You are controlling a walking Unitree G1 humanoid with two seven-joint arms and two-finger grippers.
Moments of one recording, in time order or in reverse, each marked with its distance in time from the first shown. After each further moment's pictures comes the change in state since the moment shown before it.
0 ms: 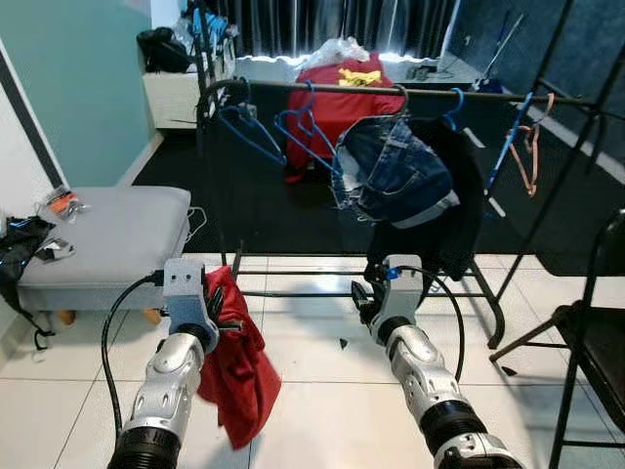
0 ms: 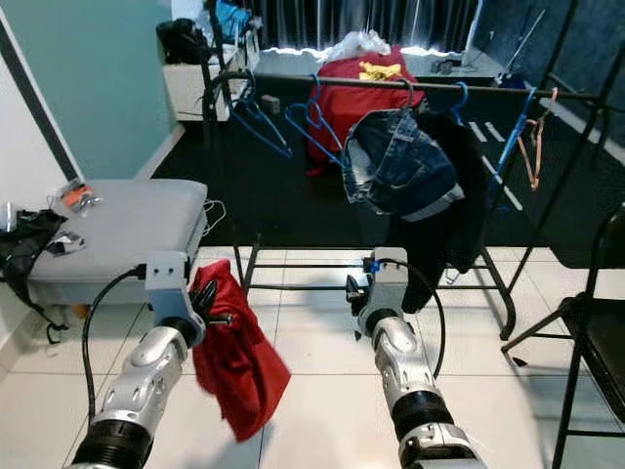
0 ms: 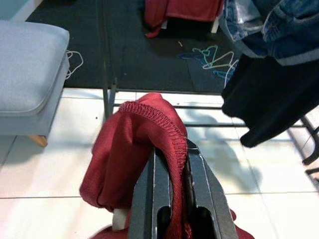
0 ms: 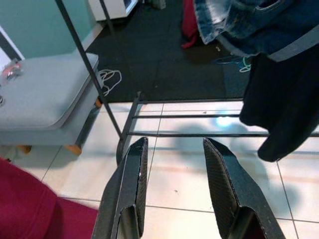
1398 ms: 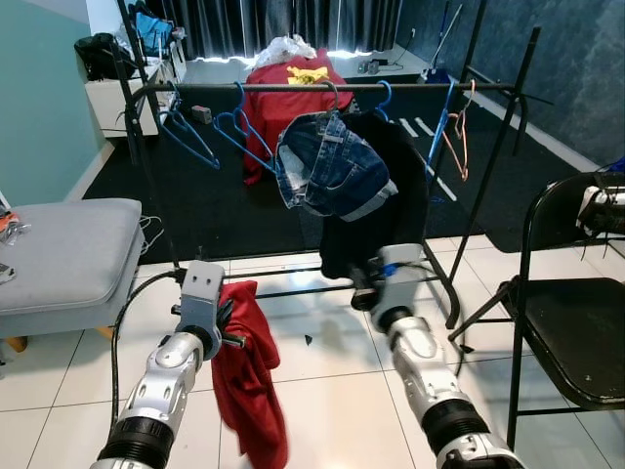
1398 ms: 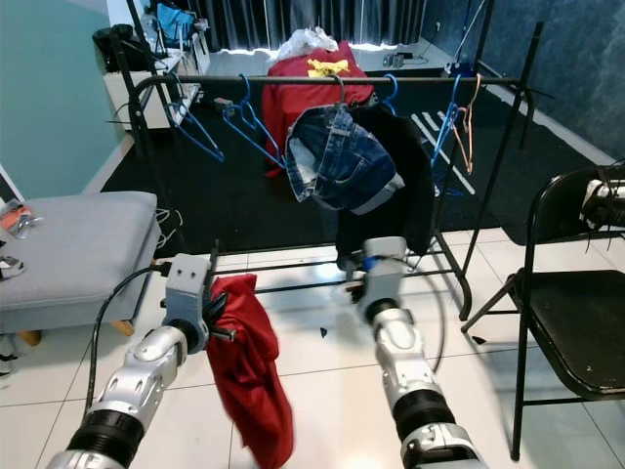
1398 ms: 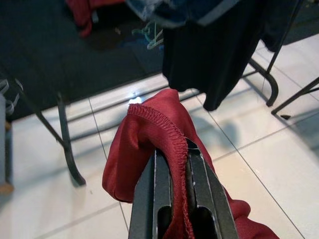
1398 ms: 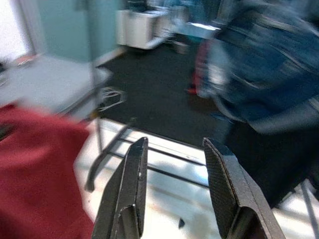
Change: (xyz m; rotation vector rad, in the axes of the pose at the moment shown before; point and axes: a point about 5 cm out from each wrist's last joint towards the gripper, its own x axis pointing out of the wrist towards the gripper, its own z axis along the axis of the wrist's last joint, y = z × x) left arm 0.007 -0.012 0.007 0.224 0.025 -0.217; right arm -0.004 0.043 0.015 -0.327 -0.177 0.260
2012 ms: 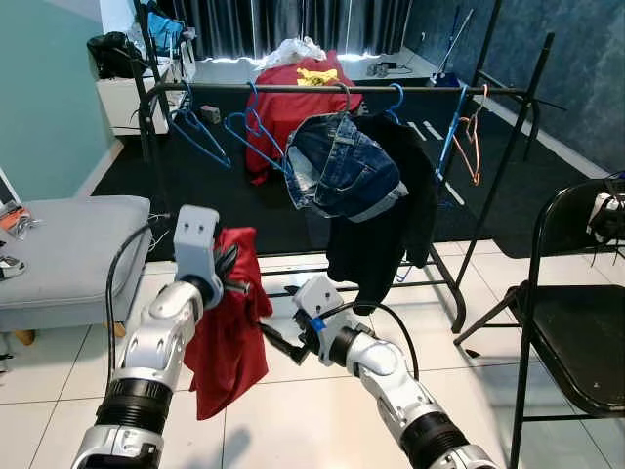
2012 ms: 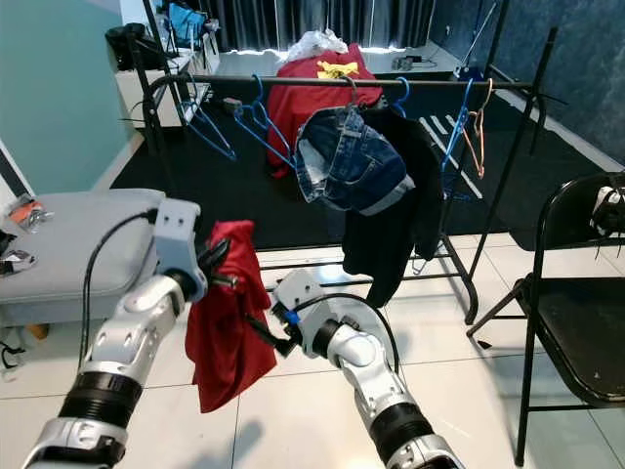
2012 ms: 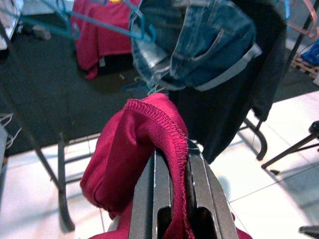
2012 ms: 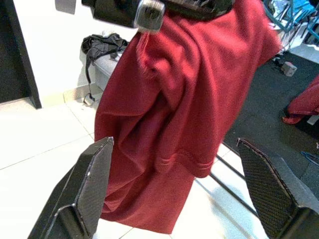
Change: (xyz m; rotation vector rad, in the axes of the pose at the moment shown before) left arm 0.006 0.013 0.072 -0.092 -0.167 0.014; right arm -0.006 0.053 -0.002 -0.065 -0.016 0.459
